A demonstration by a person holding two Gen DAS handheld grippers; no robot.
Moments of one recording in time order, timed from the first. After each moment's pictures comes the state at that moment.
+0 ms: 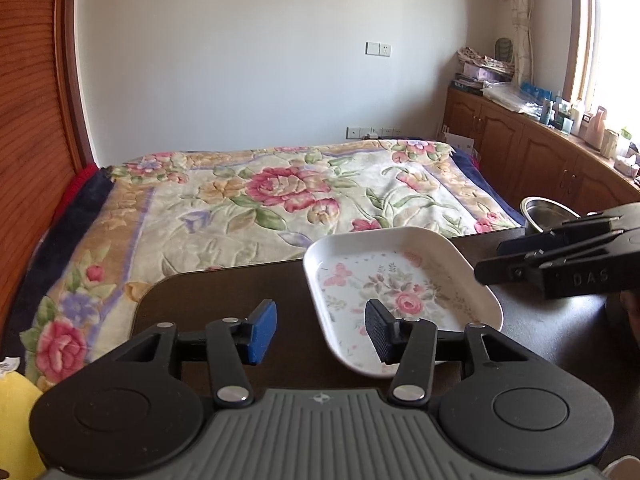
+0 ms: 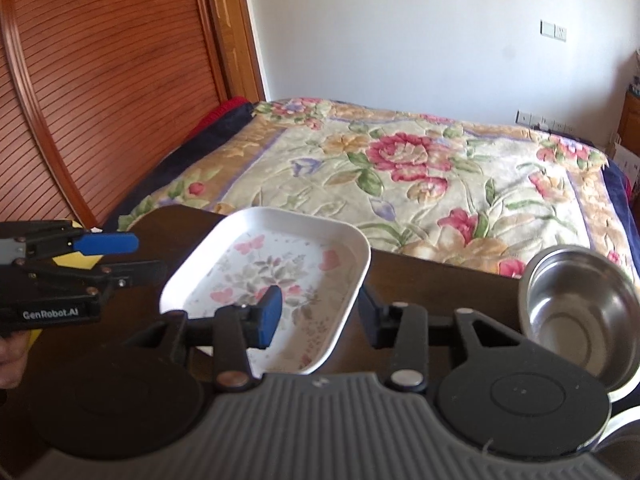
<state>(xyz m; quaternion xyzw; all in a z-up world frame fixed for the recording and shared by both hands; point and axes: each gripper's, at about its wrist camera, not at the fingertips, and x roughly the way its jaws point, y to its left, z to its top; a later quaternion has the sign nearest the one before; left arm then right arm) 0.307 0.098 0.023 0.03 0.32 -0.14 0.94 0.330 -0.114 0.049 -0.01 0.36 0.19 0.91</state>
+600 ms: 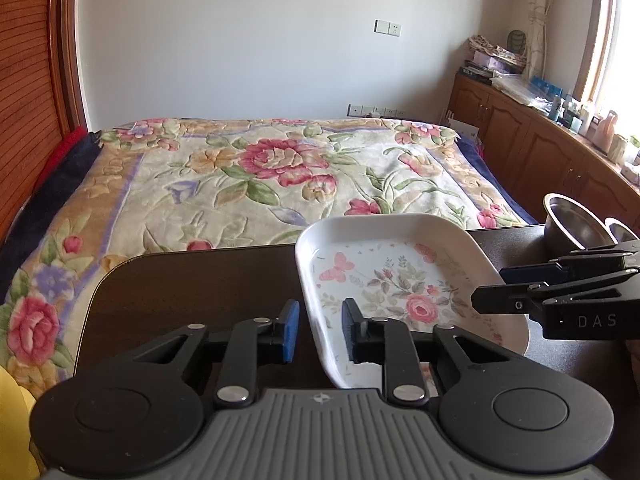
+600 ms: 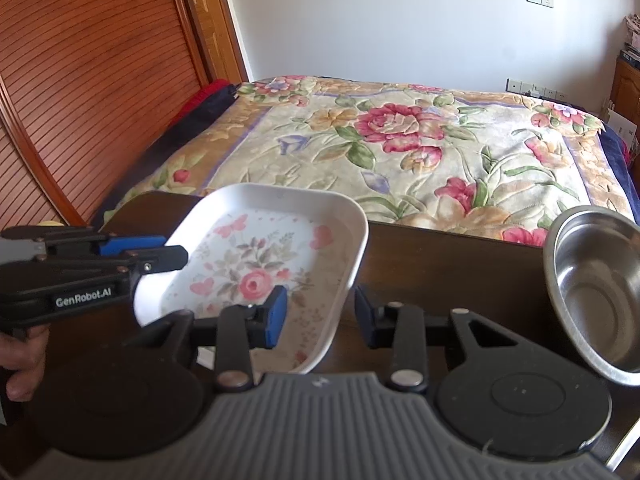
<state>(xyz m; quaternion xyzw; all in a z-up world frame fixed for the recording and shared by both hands) 0.344 0.093 -0.002 0.00 0.36 -0.14 0.92 0.345 -0.110 0.027 0.01 0.40 0.17 0.90</state>
